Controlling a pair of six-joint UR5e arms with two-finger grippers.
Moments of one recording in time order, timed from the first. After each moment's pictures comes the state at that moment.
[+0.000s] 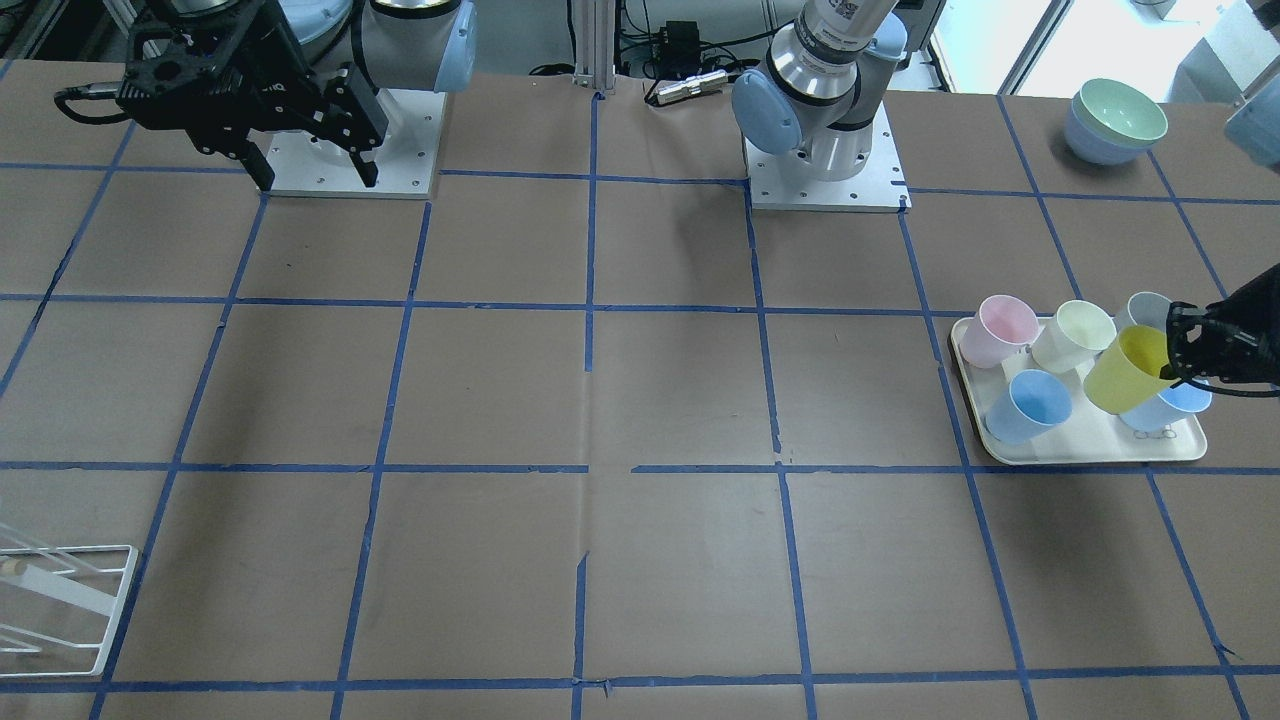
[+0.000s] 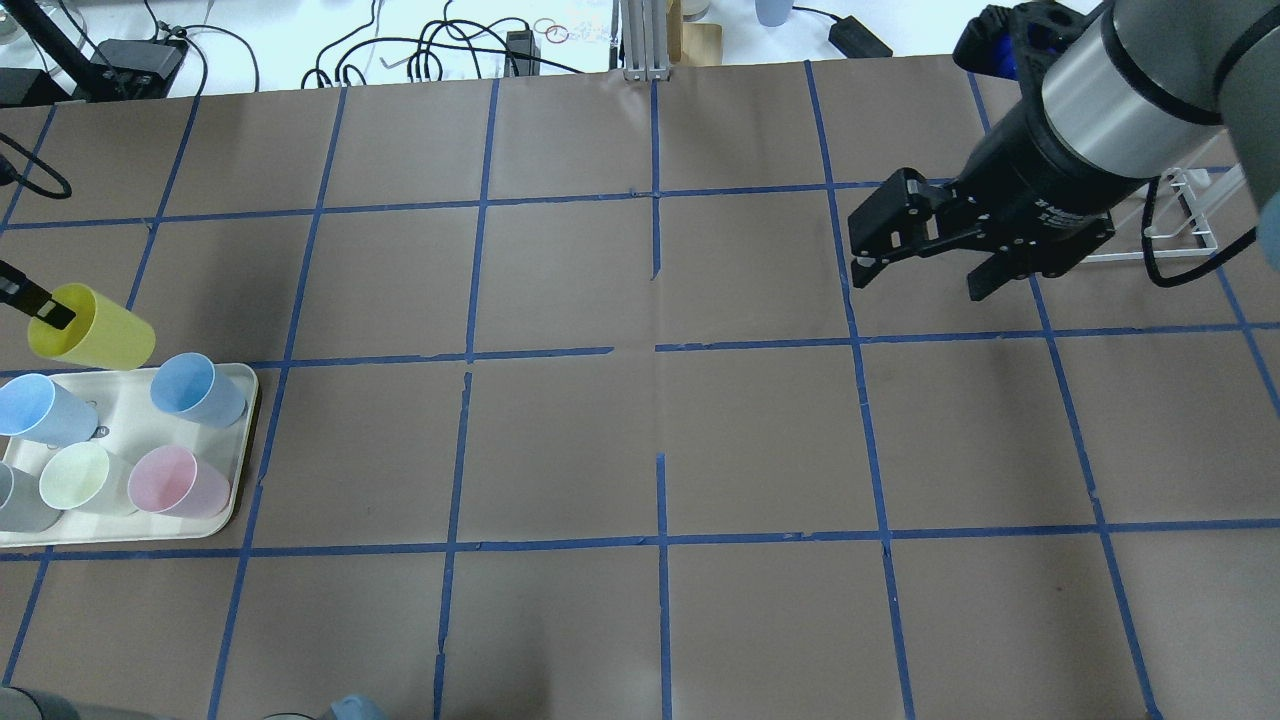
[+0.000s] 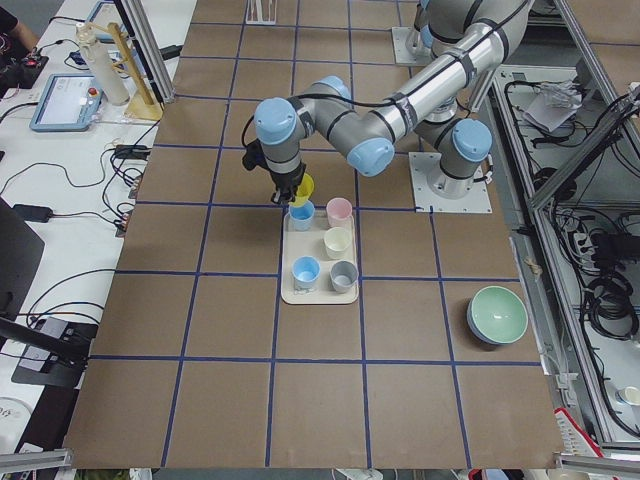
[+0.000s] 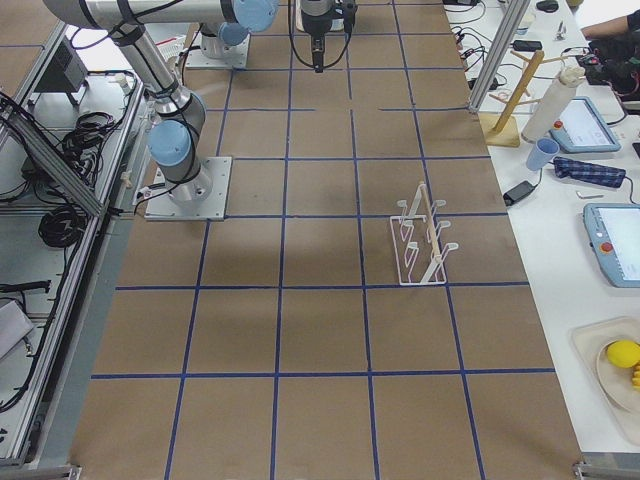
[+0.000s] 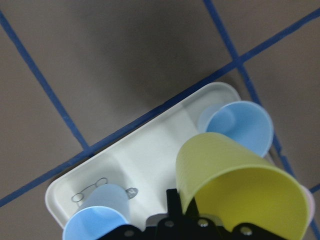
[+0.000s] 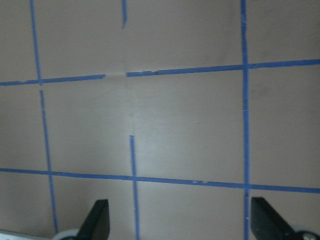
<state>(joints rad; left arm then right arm) -0.92 -1.76 -1.55 -1.58 1.45 1.11 1.51 -1.77 1.72 -1.56 -1.20 -0.01</state>
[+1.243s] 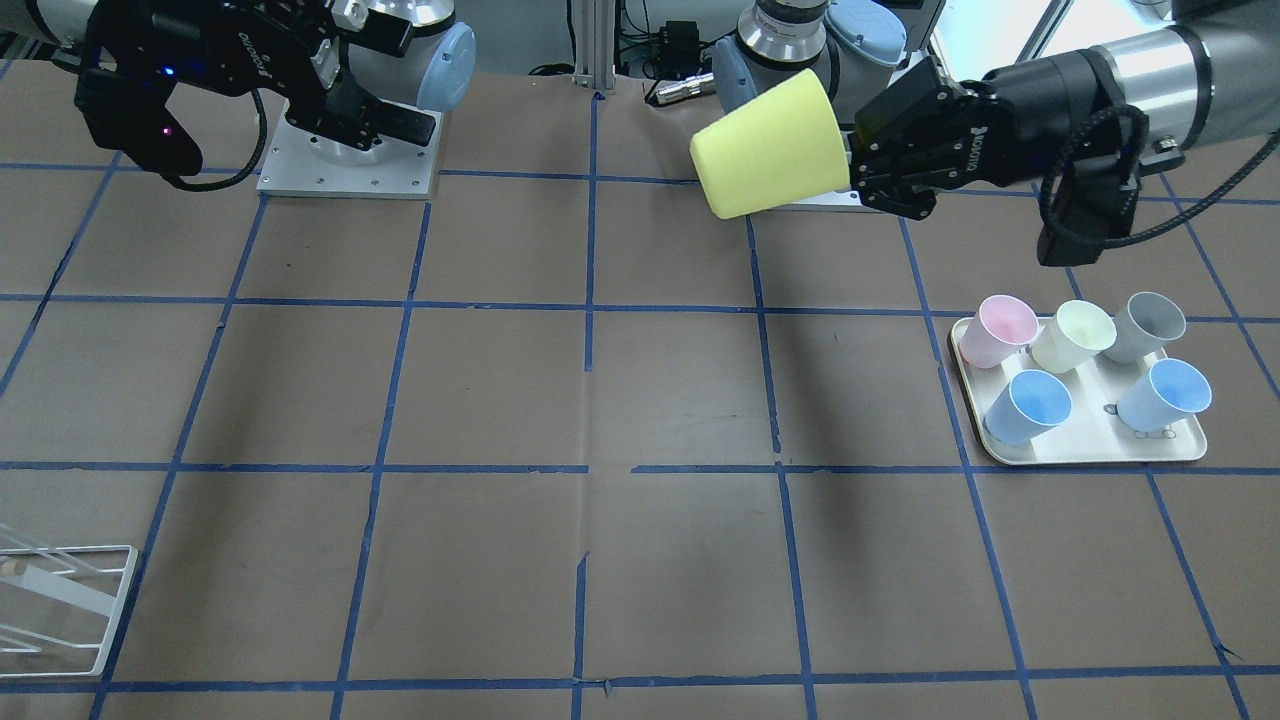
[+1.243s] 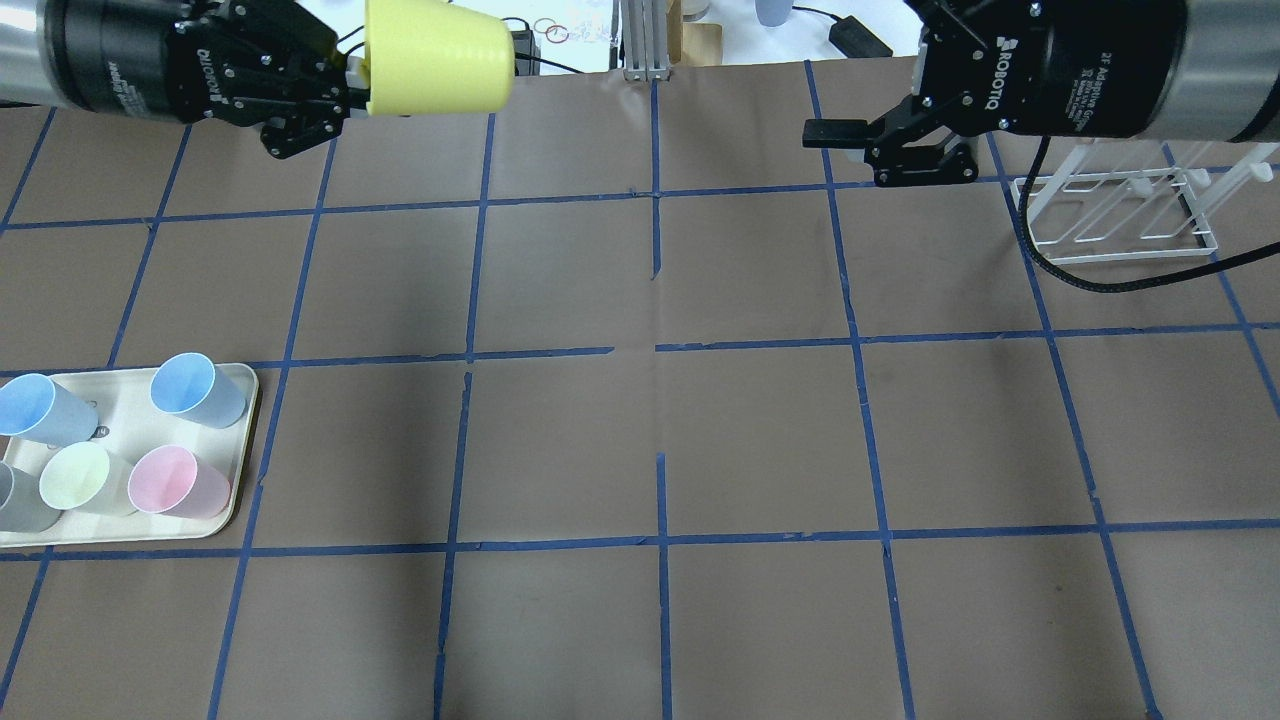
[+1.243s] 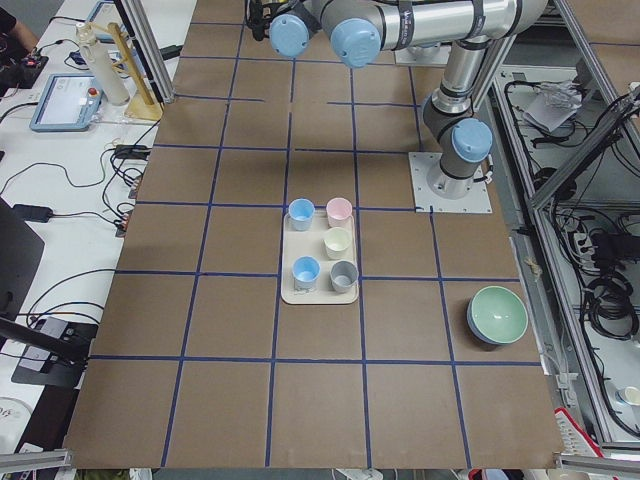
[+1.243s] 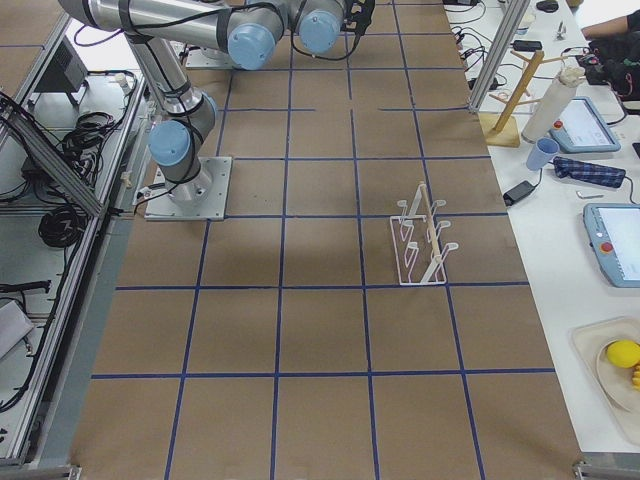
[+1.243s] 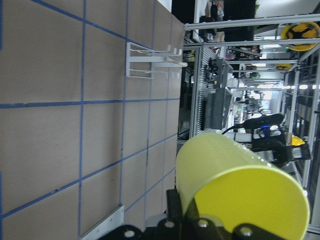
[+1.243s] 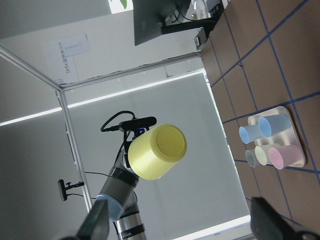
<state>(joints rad) -1.28 -1.64 -1.46 -2.33 0.39 0.70 1.29 -1.75 1.80 -1.24 -0.10 -0.17</state>
